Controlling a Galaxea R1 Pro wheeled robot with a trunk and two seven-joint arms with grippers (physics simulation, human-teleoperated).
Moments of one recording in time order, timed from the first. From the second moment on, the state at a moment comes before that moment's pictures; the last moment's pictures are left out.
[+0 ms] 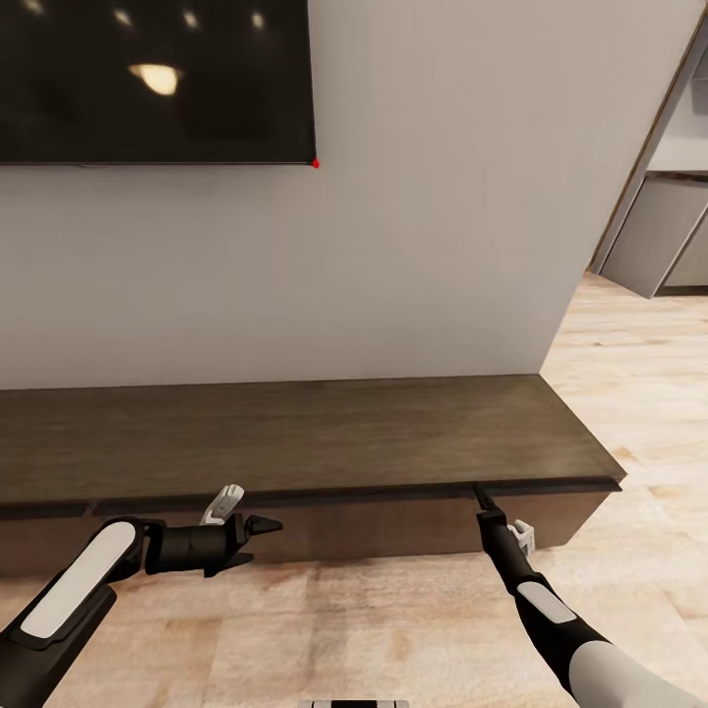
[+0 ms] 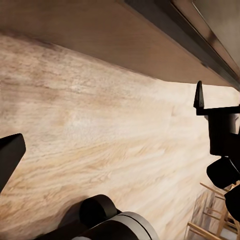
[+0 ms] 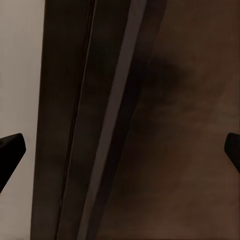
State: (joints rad) left arm -0.42 0.38 -0.26 -1.36 1.63 0.99 0.34; right arm -0.64 -0.12 0.20 -0.29 -1.57 -0.05 0.67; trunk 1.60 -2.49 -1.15
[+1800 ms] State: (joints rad) left arm -0.42 0.38 -0.26 -1.36 1.63 0.99 0.34; right arm -0.64 -0.12 0.21 -0.29 -1.56 -0.05 0.66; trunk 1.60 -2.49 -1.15
